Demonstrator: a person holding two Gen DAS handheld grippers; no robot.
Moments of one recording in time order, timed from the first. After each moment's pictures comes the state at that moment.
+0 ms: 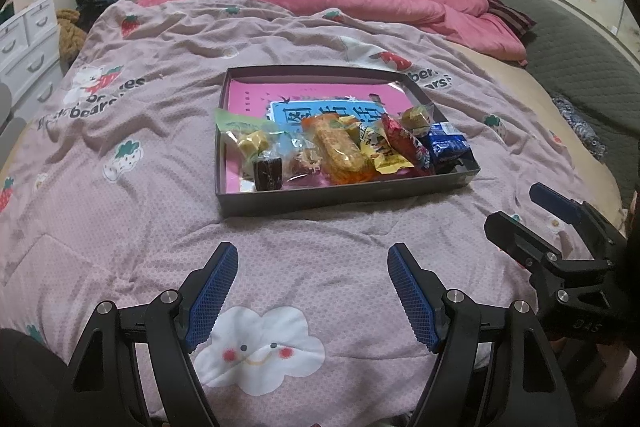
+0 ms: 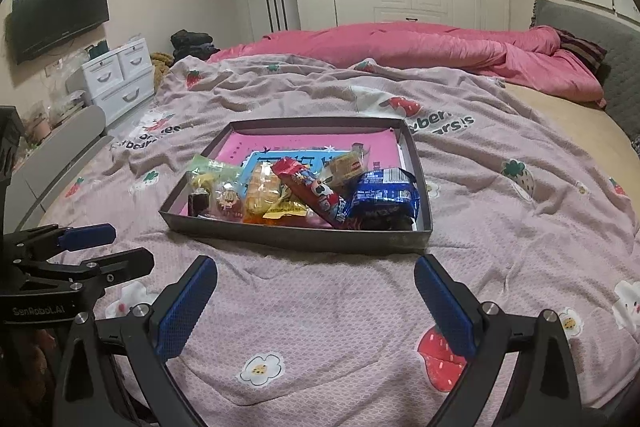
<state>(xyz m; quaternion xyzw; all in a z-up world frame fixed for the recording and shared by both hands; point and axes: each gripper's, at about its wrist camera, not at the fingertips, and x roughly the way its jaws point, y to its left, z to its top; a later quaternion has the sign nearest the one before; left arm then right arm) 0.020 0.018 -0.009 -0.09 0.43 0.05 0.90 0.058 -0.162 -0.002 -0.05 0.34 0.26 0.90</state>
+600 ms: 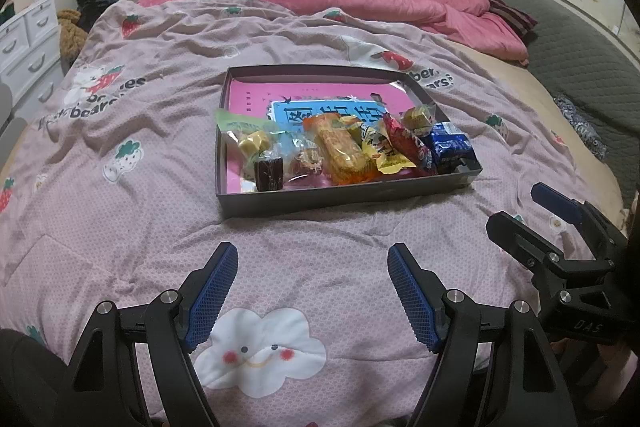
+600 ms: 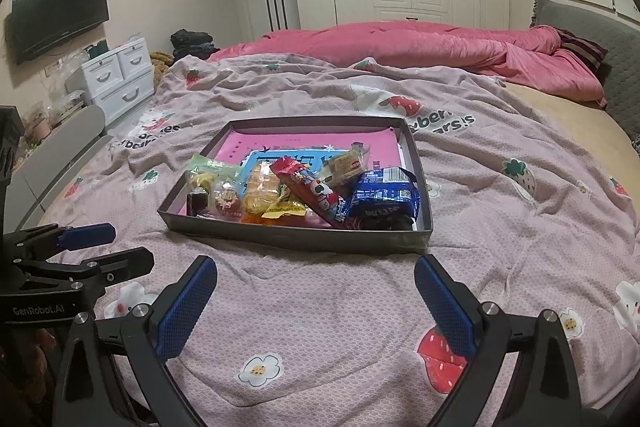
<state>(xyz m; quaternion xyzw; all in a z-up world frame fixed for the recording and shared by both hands) 0.021 0.019 -0.010 -0.09 0.43 0.05 0.90 0.060 -0.163 -0.003 -0.04 0.34 0.26 0.90</state>
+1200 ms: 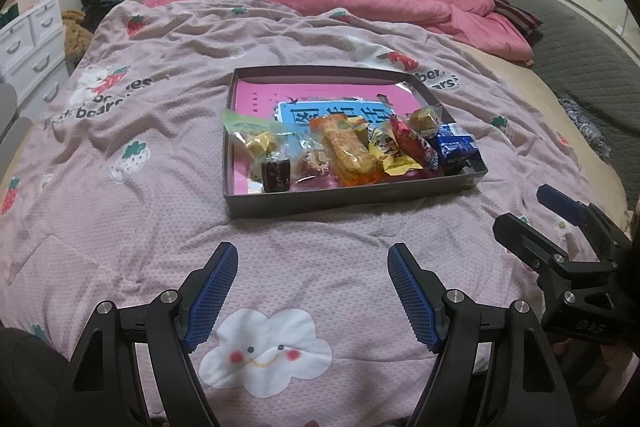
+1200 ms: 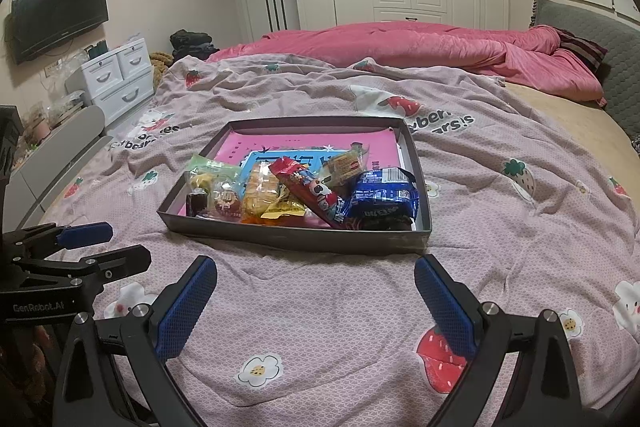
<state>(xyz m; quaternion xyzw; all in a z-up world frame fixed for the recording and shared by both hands) 0.020 0.021 -0.009 -0.09 0.43 0.06 0.90 0.060 -0.163 -0.003 -0.04 0.34 0.26 0.90</state>
